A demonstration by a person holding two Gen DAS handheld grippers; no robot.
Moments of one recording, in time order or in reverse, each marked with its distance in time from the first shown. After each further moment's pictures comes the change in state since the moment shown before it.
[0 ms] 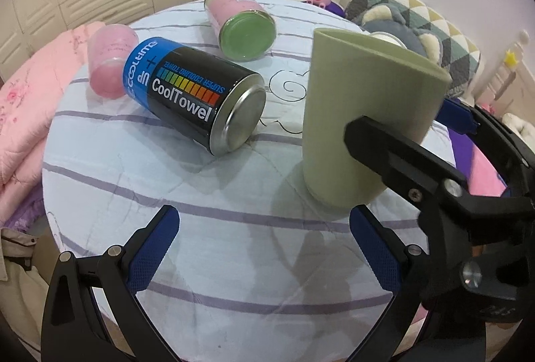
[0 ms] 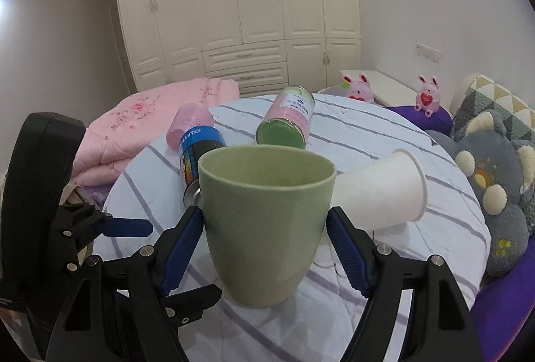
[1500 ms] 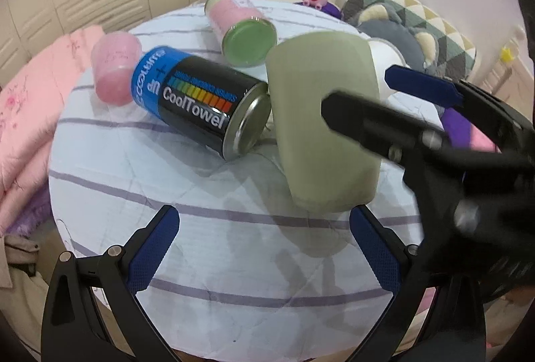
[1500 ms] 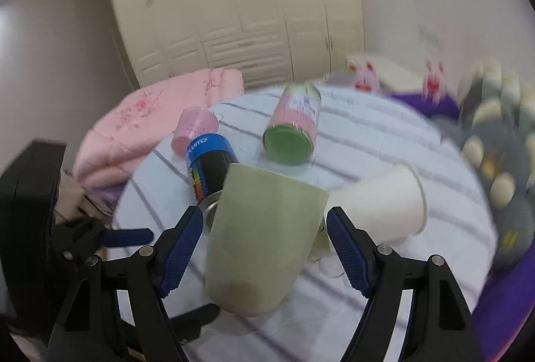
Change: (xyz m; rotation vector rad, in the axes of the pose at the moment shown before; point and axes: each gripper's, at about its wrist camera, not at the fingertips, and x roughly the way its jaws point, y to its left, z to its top) left arm -0.009 0.005 0.002 0.018 0.010 -0.009; right arm 0.008 0.005 0.020 -0.018 0.068 0.021
